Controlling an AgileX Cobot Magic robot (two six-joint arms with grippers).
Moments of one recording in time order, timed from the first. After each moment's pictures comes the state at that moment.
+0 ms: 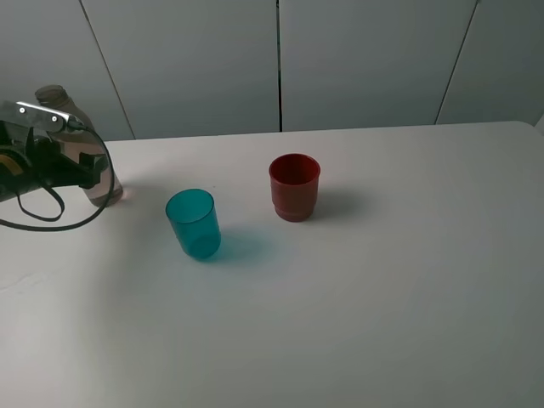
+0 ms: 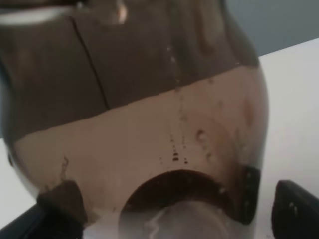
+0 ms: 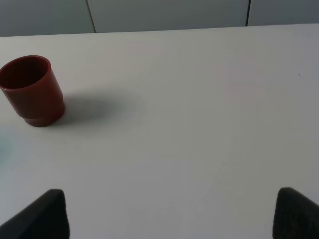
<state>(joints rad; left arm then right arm) 0.15 1.96 -0.70 0.38 -0.78 0.01 0.01 0.00 -0.50 0.09 1.10 0.00</state>
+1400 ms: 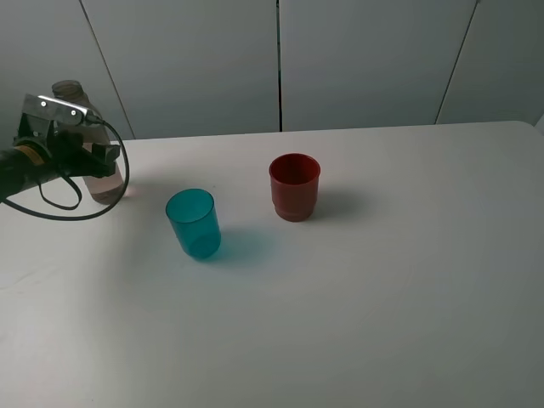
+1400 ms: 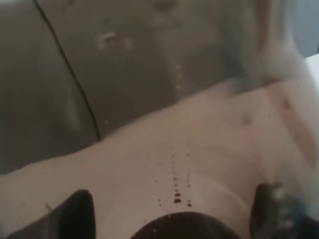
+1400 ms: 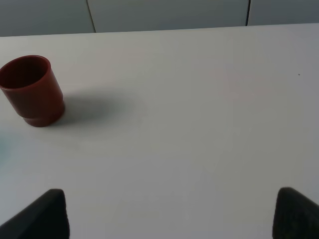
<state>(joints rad) 0.12 2.04 -0.81 0.39 -0.78 0.01 0.01 0.00 -0.50 0.09 1.10 0.00</state>
